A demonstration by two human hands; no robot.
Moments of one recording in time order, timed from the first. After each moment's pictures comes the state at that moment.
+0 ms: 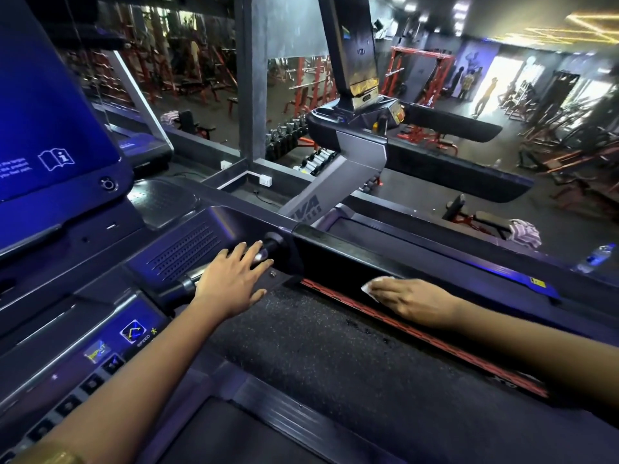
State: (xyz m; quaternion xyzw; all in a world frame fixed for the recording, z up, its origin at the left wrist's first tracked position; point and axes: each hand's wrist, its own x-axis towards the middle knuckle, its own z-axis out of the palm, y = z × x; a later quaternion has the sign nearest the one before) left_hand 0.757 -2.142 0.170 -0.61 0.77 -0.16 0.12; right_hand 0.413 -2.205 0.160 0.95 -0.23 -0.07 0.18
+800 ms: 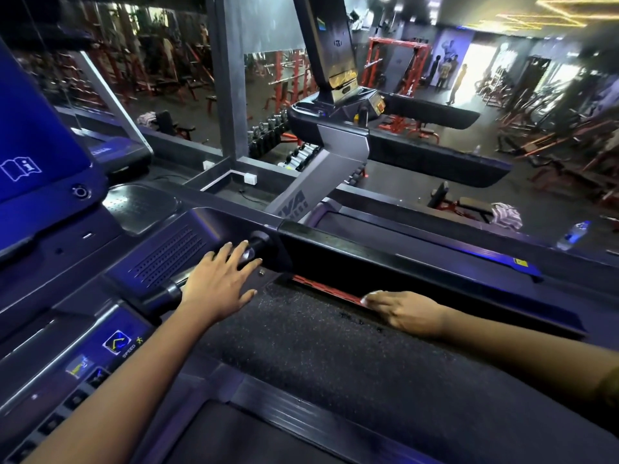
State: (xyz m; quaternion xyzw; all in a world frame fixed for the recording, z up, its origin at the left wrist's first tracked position) left_hand 0.758 -2.142 0.170 -0.61 0.77 -0.15 0.11; right_hand 0.398 -2.186 0.136 0.92 -0.21 -0.20 0.26
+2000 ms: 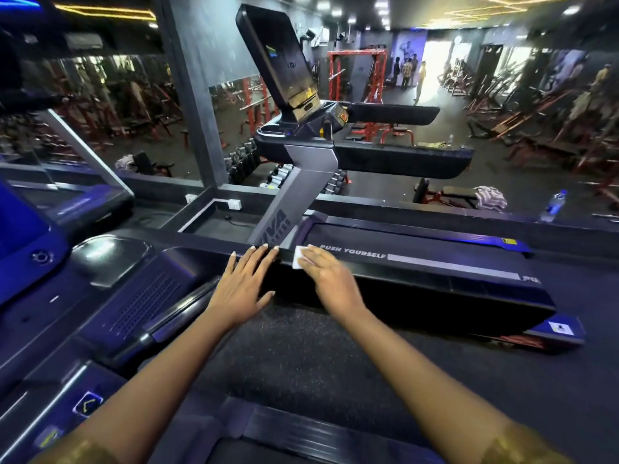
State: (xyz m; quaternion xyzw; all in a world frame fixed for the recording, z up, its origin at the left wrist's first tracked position) left_hand 0.704 -2.192 0.170 -0.54 0.83 -0.10 -0.11; right_hand 0.512 -2.172 0.185 0.82 -0.49 0.30 0.04
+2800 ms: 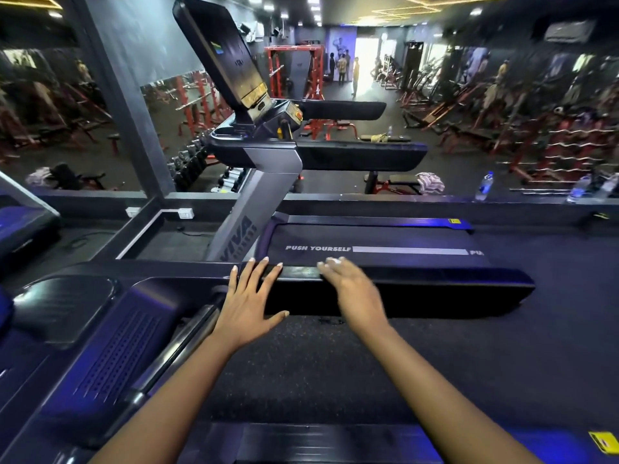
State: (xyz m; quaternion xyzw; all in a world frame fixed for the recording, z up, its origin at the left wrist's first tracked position) left_hand 0.707 -2.230 0.144 -0.46 0.88 -0.03 -0.11; right_hand 0.498 -2.166 0.179 0.71 -0.66 0.23 0.05
